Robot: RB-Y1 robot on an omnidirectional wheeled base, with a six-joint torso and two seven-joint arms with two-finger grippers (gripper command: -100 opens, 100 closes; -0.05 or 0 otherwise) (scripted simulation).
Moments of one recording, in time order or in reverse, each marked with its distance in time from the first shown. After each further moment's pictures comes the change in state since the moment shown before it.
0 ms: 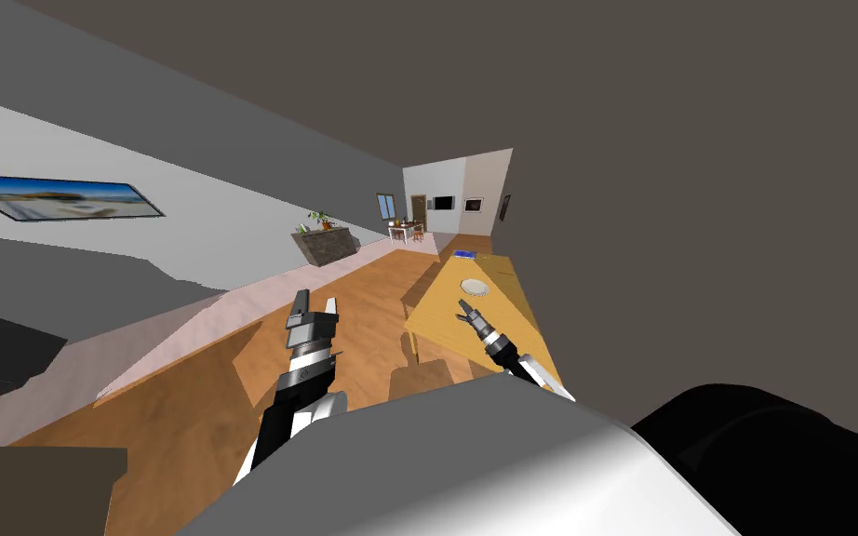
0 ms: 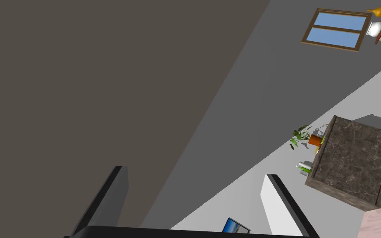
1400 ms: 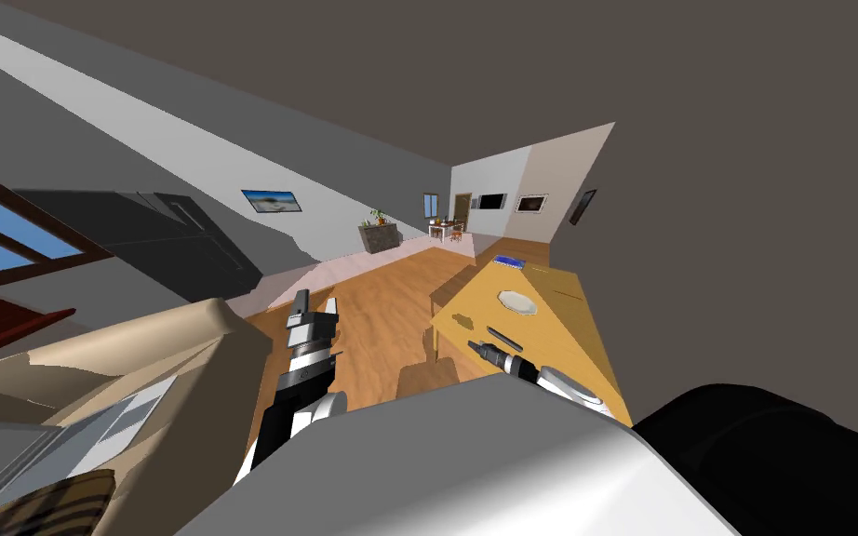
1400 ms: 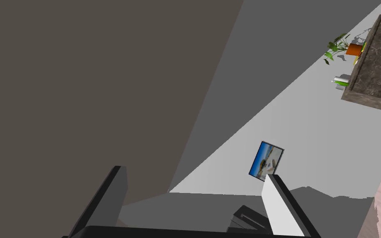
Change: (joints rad) left arm 0.000 0.000 0.000 0.000 0.000 0.000 0.000; right arm -0.021 -0.315 0.111 0.383 0.308 -0.006 -0.046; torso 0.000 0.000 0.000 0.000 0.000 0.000
